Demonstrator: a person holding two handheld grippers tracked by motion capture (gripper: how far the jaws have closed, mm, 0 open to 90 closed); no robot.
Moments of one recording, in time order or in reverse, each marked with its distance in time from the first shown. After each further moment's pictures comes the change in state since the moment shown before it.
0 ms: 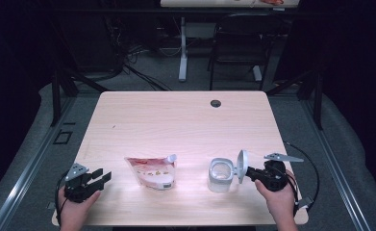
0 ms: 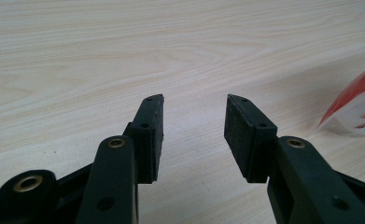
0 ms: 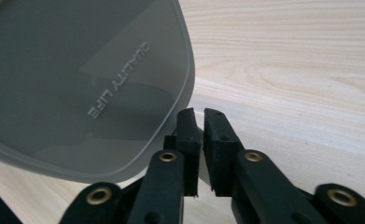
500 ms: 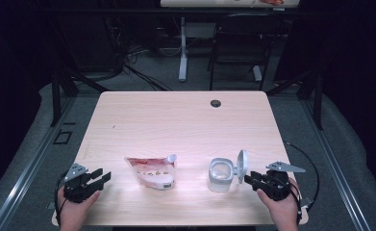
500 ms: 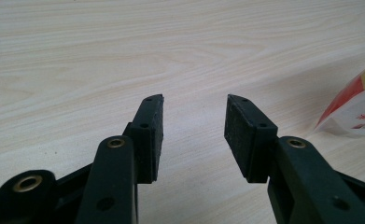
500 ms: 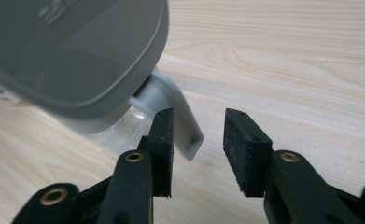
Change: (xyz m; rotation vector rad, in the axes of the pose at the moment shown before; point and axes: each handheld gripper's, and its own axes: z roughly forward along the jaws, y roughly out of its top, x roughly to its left) left arm 0.000 0.000 -0.002 -0.007 -0.001 0.001; right arm -0.006 -0.026 -0.004 -0.008 -0.082 -0.081
